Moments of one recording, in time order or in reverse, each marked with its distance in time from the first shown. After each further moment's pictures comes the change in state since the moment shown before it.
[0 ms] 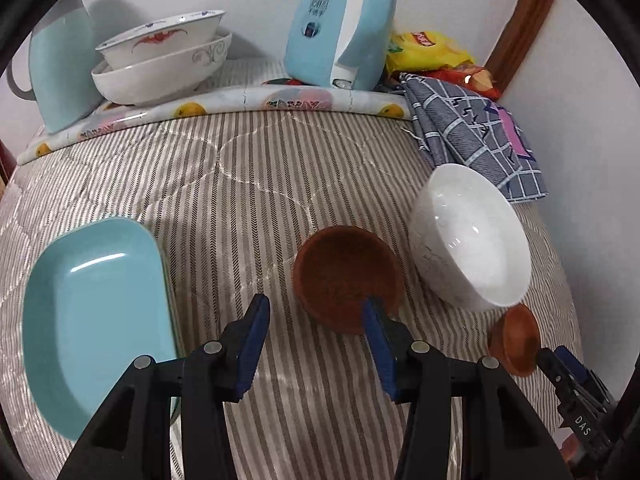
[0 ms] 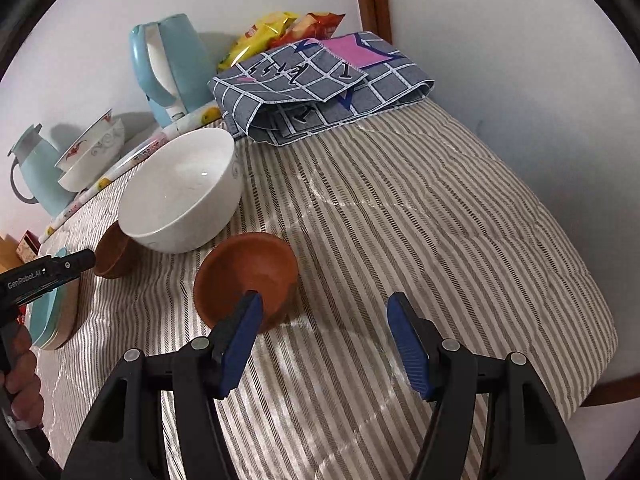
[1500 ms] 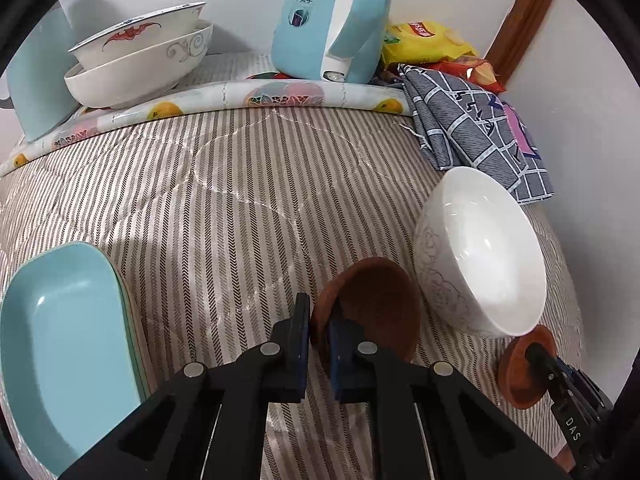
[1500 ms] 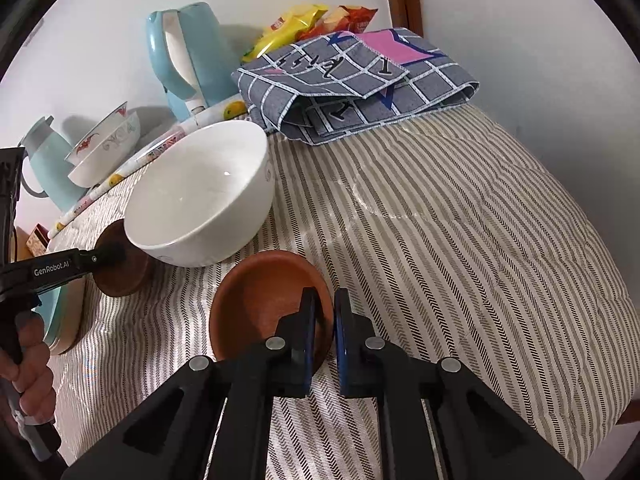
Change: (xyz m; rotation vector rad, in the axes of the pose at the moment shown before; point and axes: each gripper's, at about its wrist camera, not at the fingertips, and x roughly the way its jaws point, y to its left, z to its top) left arm 0.027 -0.004 0.014 0.029 0.005 -0.026; right arm 0.026 0.023 0.006 -0.033 -0.013 0.064
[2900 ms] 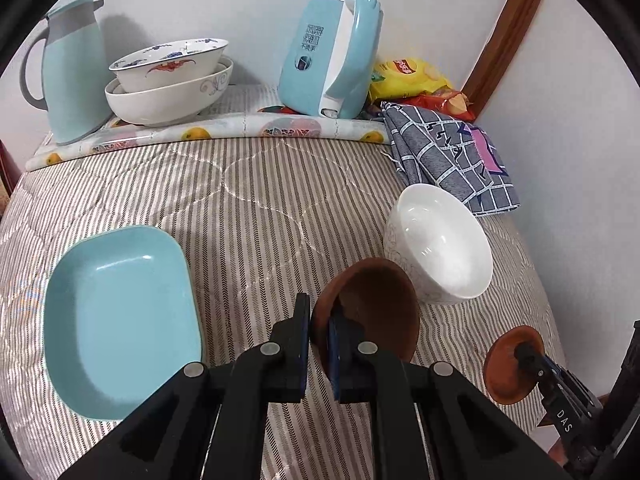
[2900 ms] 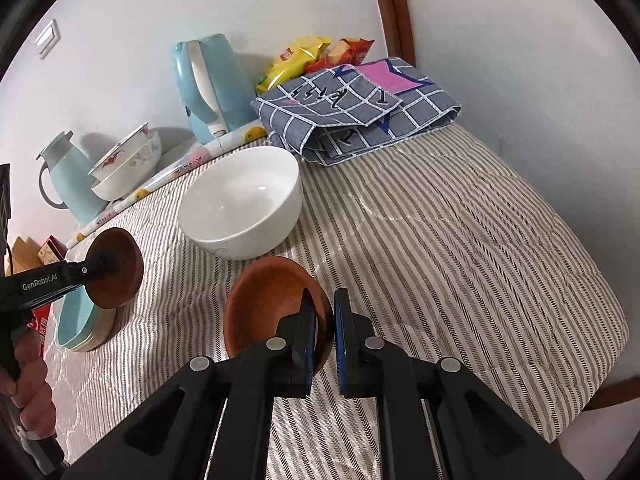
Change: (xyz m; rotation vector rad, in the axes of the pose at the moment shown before) left arm -0.070 0.009 -0.027 -0.019 -0.095 -0.032; right arm -0.055 0.012 -0.017 0.024 -0.071 0.007
